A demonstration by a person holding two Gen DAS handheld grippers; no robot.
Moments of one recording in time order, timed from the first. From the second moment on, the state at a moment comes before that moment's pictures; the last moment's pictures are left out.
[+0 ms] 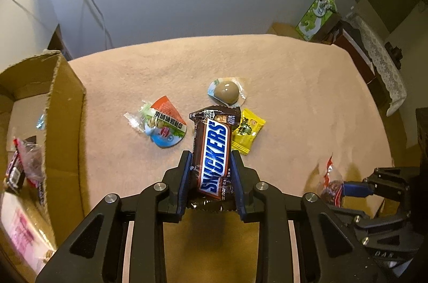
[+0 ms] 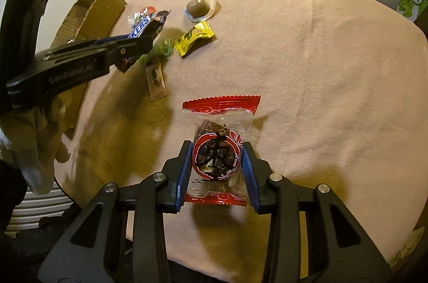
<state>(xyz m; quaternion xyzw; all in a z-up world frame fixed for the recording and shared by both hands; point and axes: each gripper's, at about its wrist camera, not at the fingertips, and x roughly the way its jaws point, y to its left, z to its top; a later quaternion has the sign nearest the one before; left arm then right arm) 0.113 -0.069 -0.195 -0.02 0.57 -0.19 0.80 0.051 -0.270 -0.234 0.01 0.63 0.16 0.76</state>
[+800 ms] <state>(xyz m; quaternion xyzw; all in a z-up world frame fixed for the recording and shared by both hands) 0.090 -0.005 -0.151 -0.07 0.53 -0.13 0.84 0.075 -0.224 -0.186 -0.02 0.58 0.22 0.79</state>
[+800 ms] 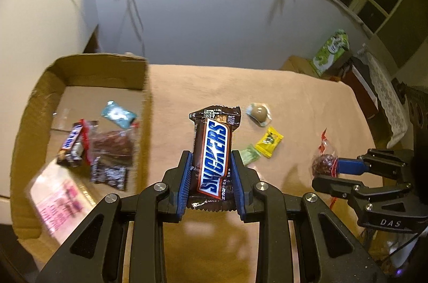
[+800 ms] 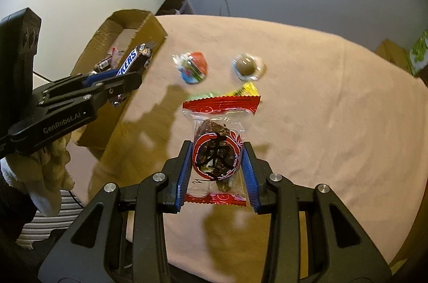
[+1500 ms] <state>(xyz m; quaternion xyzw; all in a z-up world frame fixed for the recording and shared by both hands) 0.068 0.079 -0.145 -0.11 0.51 -0.04 0.85 0.115 -0.121 -0.167 -0.09 0.55 0.29 0.78</state>
